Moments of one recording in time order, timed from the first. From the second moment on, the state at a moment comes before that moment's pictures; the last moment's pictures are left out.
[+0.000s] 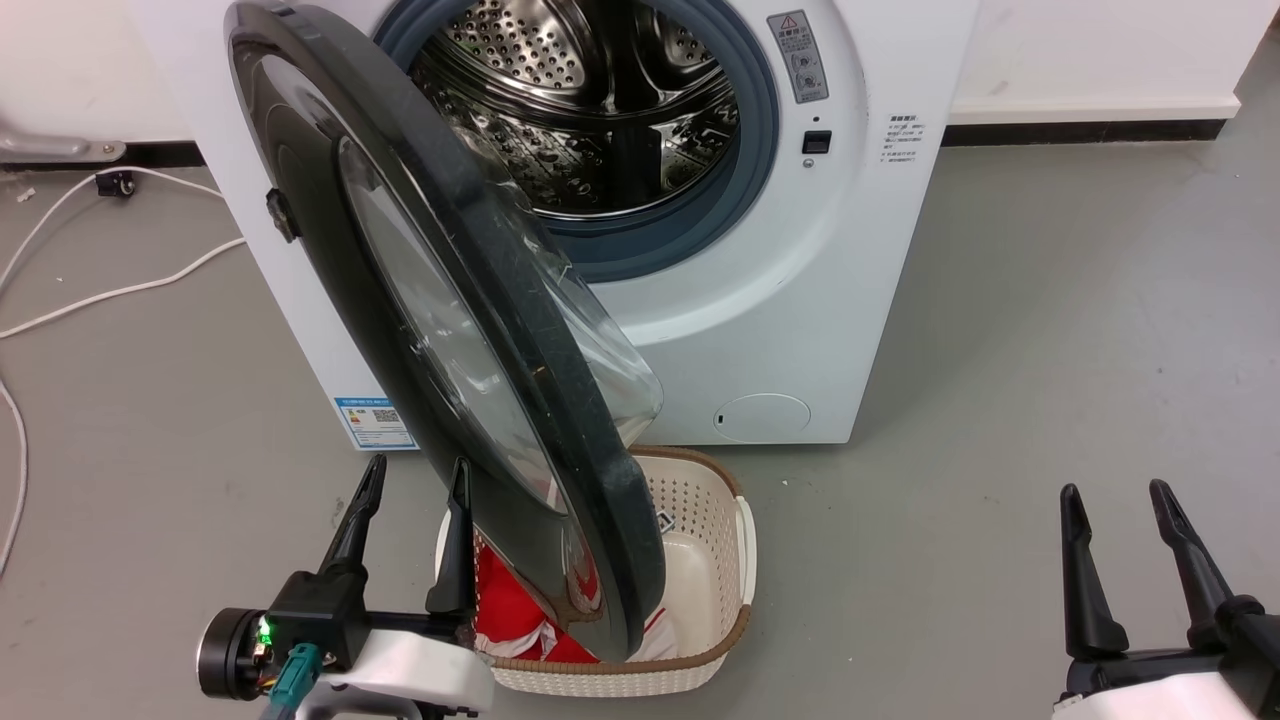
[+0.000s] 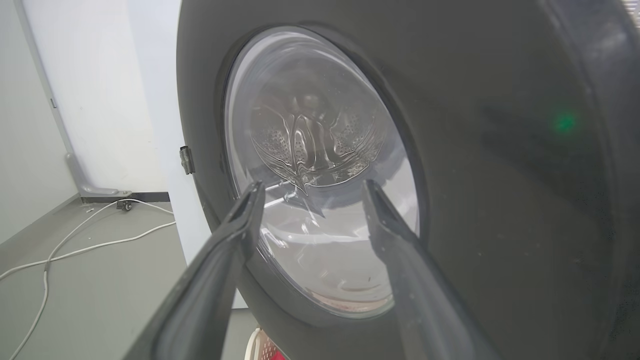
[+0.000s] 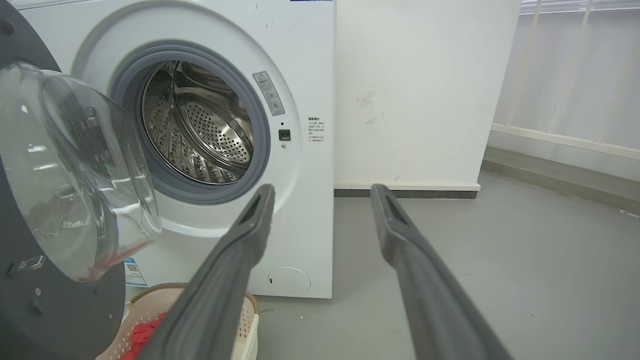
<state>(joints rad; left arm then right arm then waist) -0.01 0.05 -0.07 0.07 -0.10 -0.03 -0.26 0.15 -0.05 -0.08 -0.13 0.07 0.13 -0.19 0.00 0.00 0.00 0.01</state>
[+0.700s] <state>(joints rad) -0.02 0.05 -0.06 0.06 -0.11 -0.04 -0.26 0.15 -0.05 -0.08 -0.12 0.10 0.13 -0.20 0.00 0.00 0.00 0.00</state>
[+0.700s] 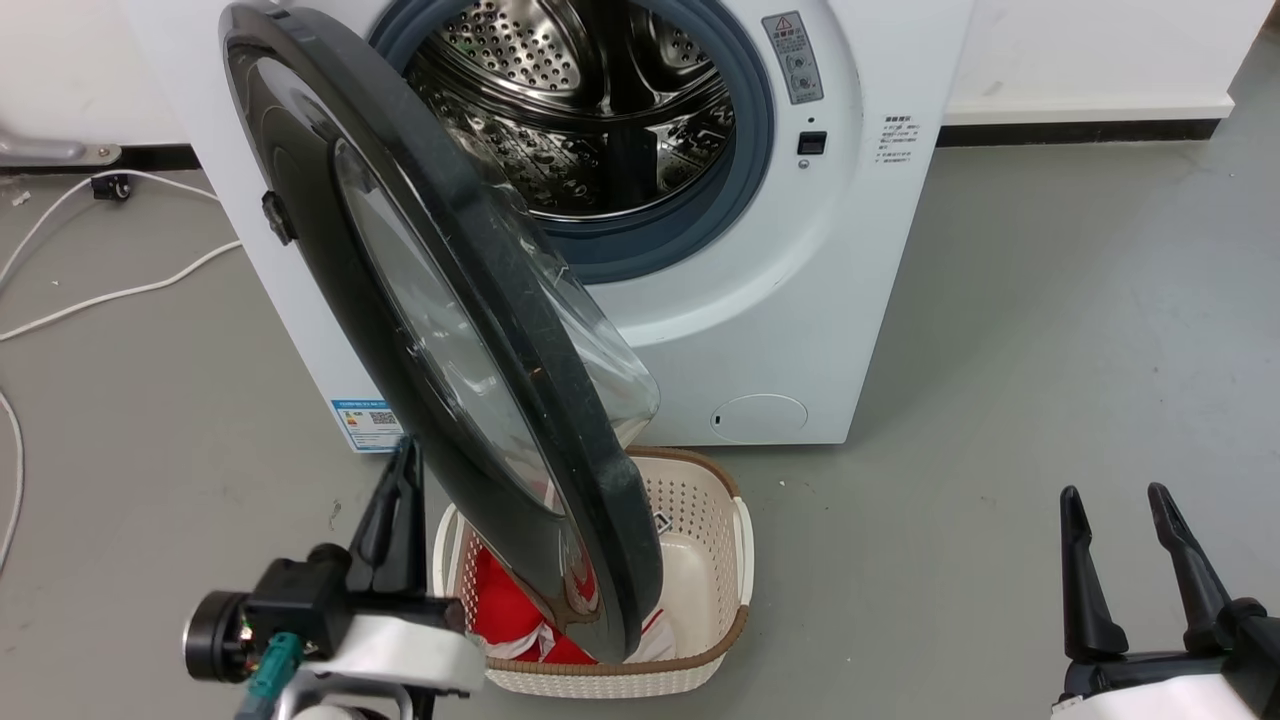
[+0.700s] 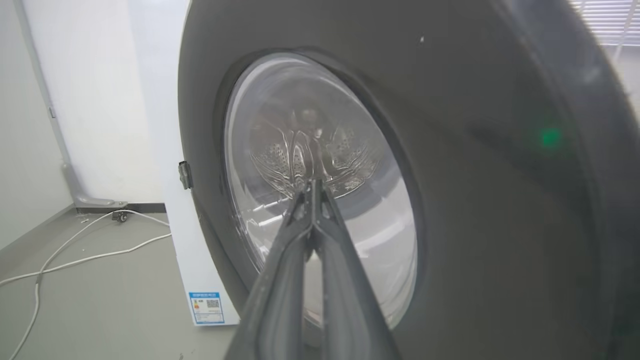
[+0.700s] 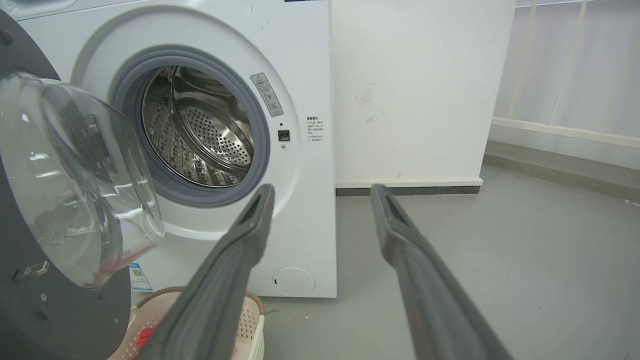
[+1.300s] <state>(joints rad) -0.09 0.05 -0.04 -0.38 -0.07 -0.03 -0.26 0.15 -0.05 -0.08 -0.11 0.11 0.13 -0.20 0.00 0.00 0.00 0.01</state>
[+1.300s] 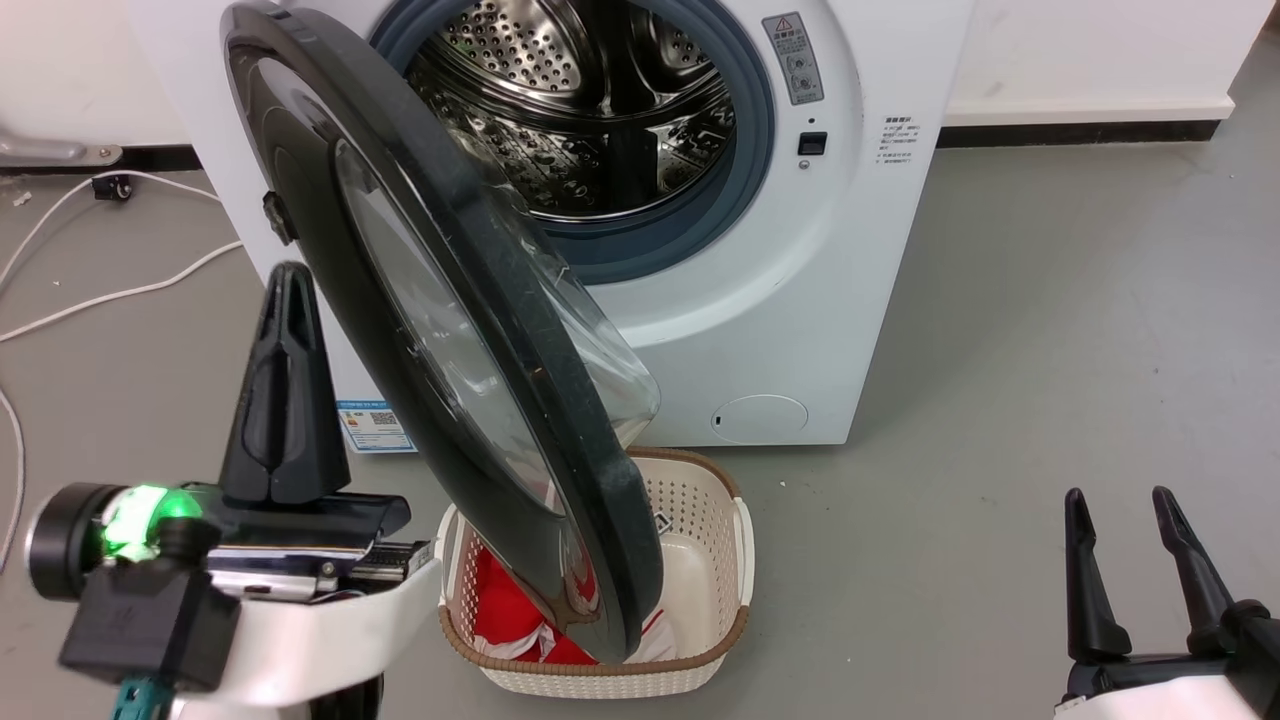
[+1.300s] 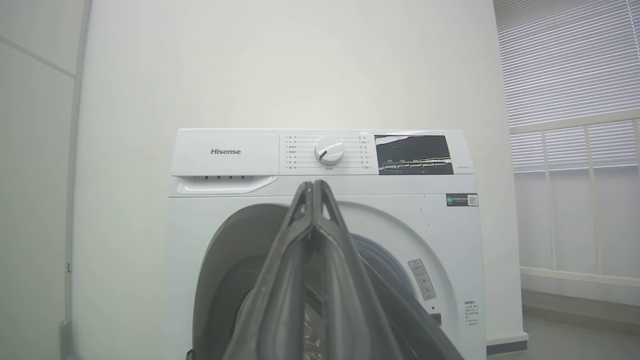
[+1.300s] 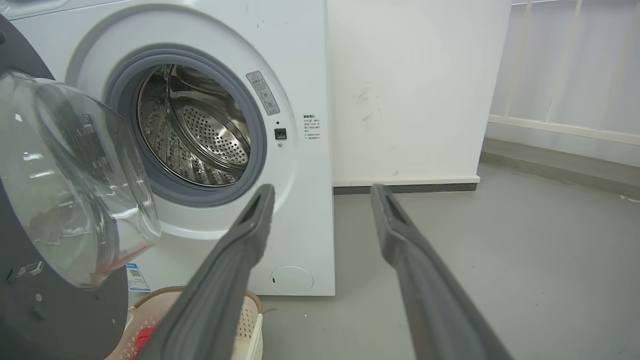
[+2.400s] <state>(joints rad) 0.14 0.11 -0.56 -0.41 -0.21 -0.12 -0.09 0.15 -0.05 -0.08 -0.11 0.11 0.13 -0.19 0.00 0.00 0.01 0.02</state>
